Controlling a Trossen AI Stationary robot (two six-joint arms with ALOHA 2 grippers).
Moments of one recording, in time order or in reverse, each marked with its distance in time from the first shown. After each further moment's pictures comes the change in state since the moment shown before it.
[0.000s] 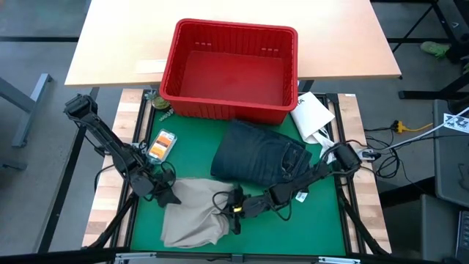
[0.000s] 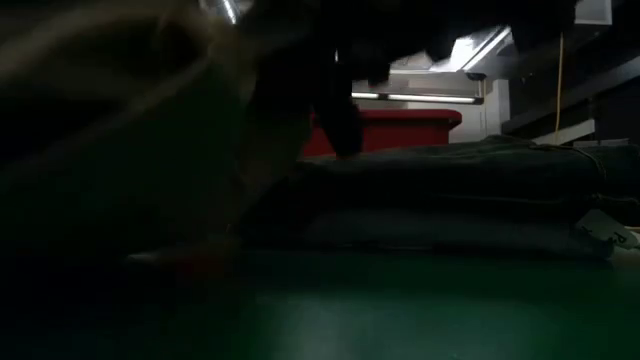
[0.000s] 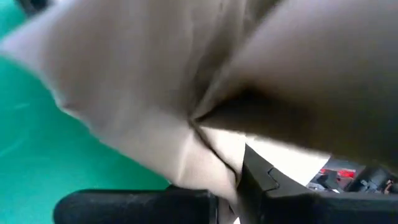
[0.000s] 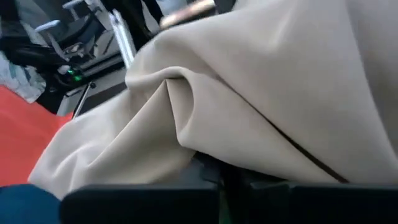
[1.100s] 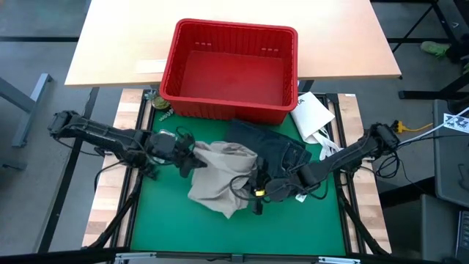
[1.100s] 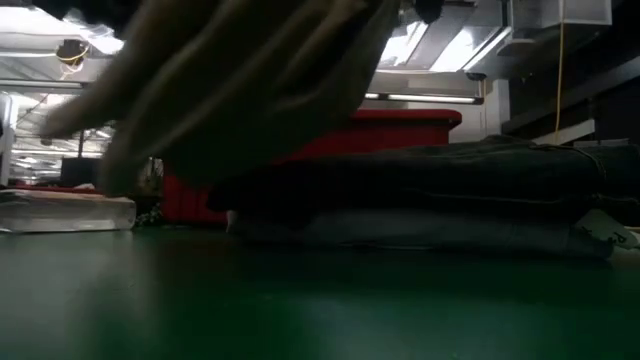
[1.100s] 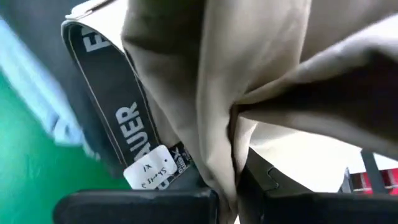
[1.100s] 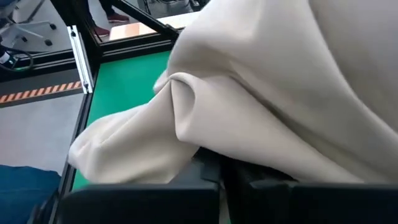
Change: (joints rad) left arm 0.639 0.018 0.328 -0.147 0.233 0.650; right arm 0.000 -0.461 0.001 -0.630 0.188 -0.165
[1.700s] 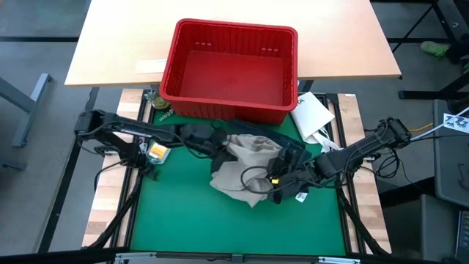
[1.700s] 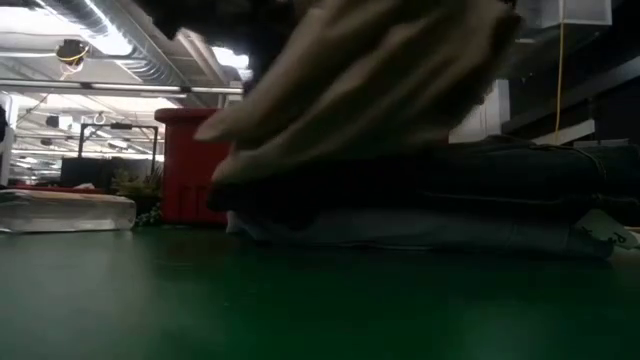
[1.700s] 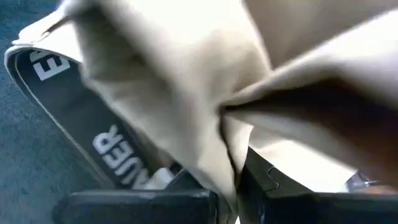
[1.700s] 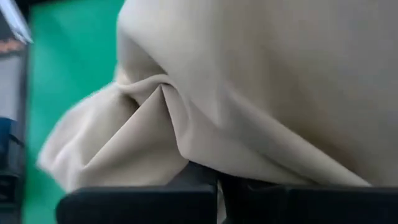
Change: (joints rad) left arm 0.187 0.478 0.288 0.220 0.237 0.229; right arm 0.001 -0.169 0.000 -0.490 0.011 0.206
